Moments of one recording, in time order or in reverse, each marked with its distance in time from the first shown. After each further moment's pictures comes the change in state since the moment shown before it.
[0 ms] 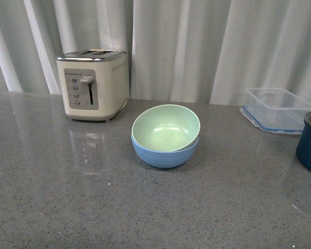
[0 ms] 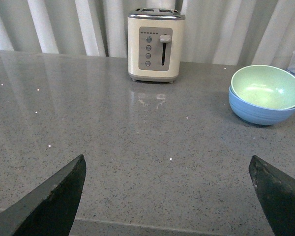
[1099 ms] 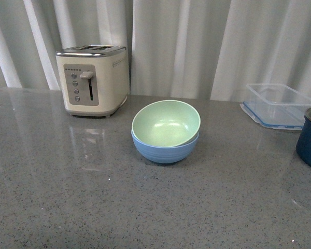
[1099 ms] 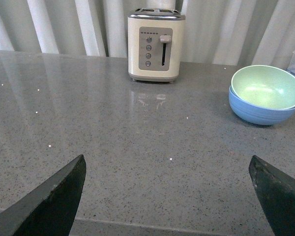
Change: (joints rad) left arm 0.000 0.000 0.000 0.000 0.000 0.000; right arm 0.000 -0.278 0.000 -0.284 -0.002 0.000
